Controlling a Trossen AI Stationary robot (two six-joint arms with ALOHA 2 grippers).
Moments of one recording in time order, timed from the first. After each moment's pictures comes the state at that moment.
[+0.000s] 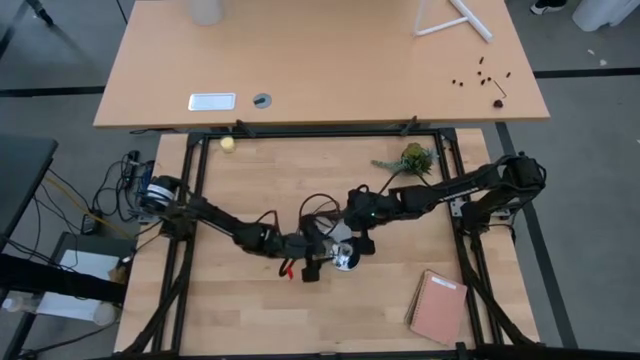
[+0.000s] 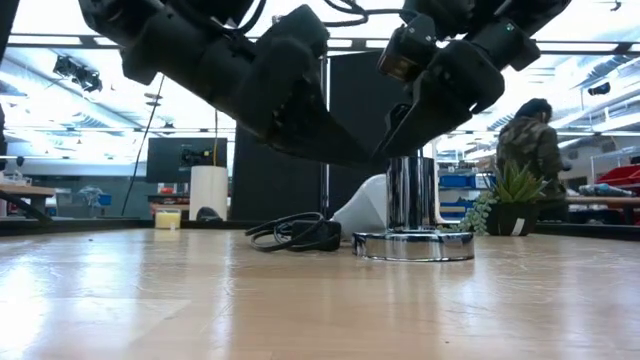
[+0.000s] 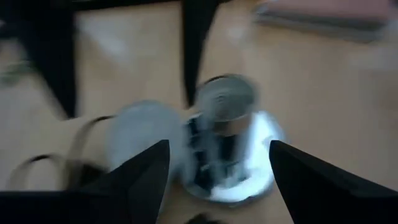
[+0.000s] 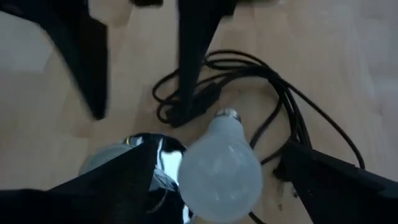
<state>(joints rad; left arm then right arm) -0.28 1.81 0.89 0.40 -0.37 -0.08 0.04 1.54 0.83 -0.06 -0.04 0.00</state>
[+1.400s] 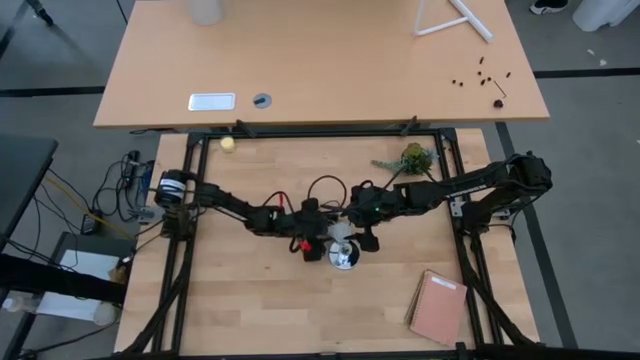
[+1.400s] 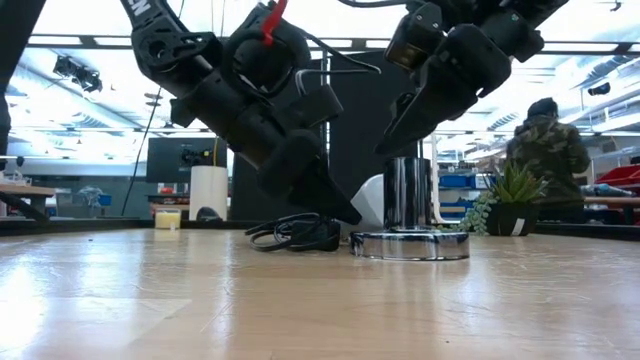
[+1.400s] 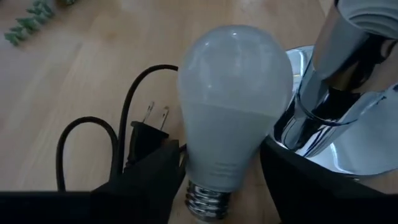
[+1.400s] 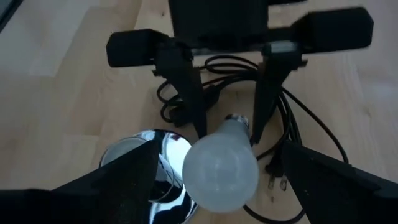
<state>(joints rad) -0.08 1.89 0.89 0.37 -0.19 0.03 0.02 1.47 0.83 -0.11 -0.07 -0.01</state>
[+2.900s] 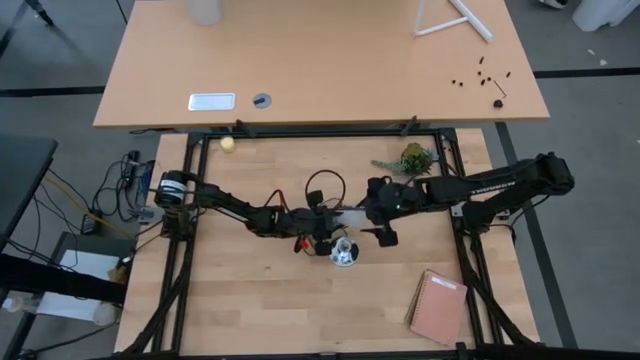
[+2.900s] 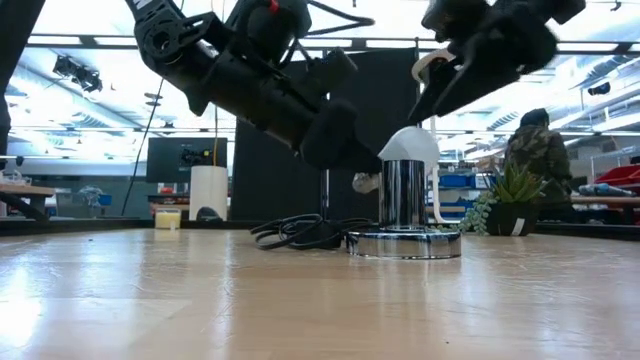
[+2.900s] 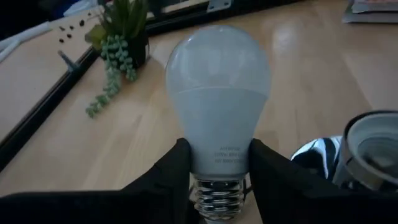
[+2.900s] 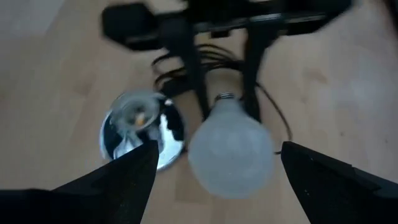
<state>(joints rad) -0.09 1.89 0.93 0.56 -0.36 0.15 0.06 1.25 0.83 -0.37 0.06 -0.14</state>
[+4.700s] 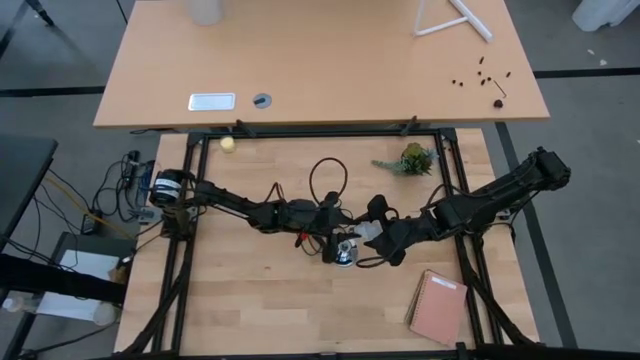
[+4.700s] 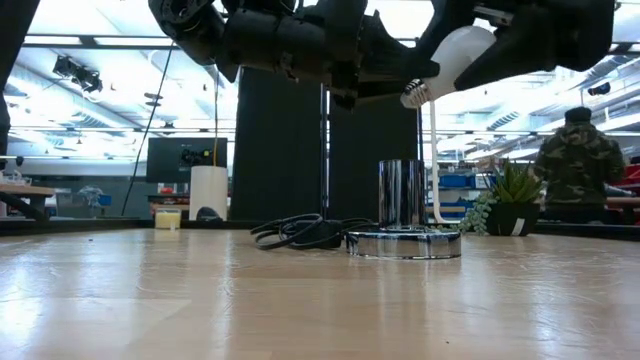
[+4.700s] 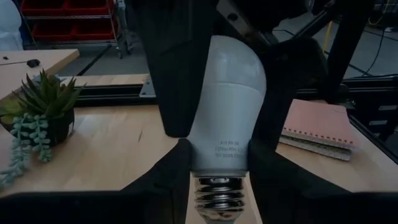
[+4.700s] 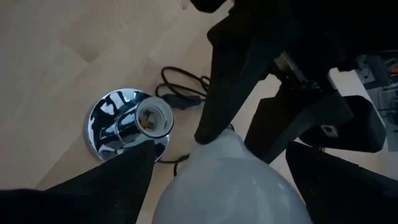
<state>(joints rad) -0.09 1.85 1.05 0.63 -0.05 -0.01 0.37 1.27 0.88 -0.36 0.43 -0.53</state>
